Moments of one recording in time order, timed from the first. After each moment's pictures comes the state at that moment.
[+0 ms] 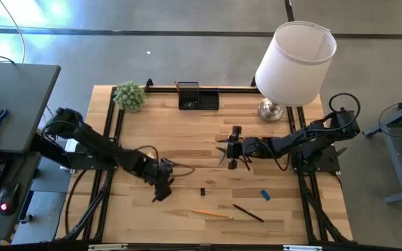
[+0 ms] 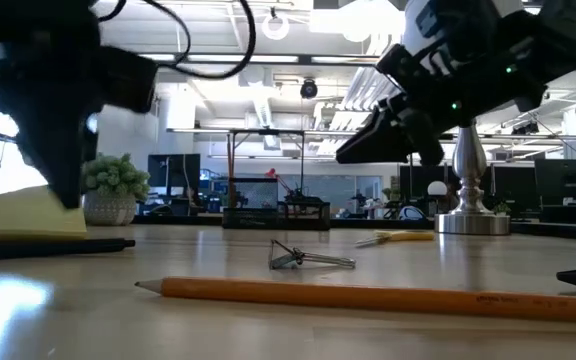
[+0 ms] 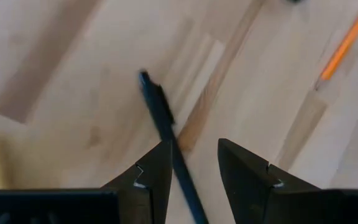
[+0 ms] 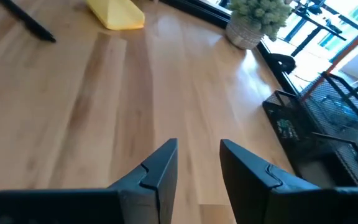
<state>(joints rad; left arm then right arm) -0.30 1.47 0.74 -0.41 -0.02 -0.98 0.09 1.54 0.52 0.61 0.36 -0.32</state>
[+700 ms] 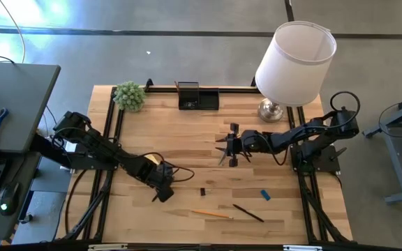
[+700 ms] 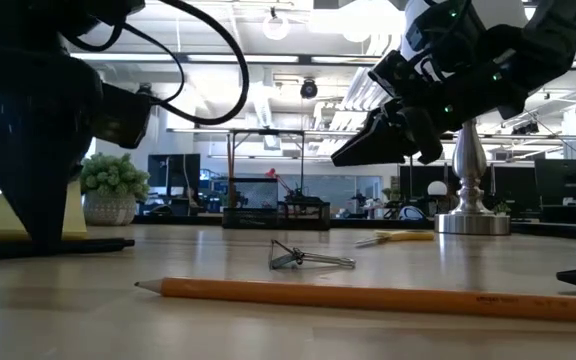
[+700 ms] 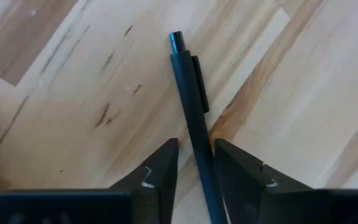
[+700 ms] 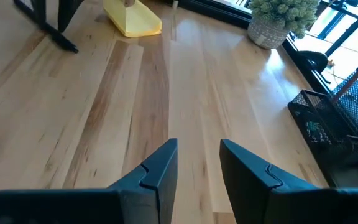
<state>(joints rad) -0.32 1.60 0.74 -0.43 -0.04 -1.11 -0.01 1.54 0.52 0.61 0.15 -0.29</state>
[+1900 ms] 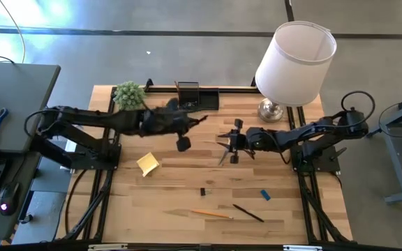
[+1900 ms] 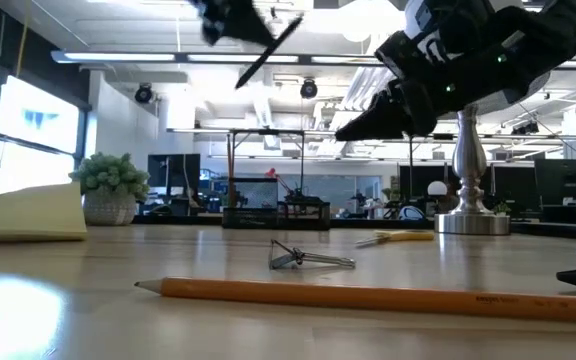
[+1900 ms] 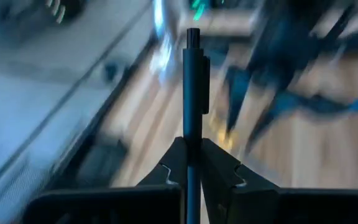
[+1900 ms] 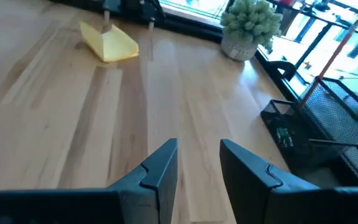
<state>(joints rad) 0.11 1.35 1.13 -0.28 -0.35 0.00 -0.01 1.43 0.52 0.56 0.21 -0.24</state>
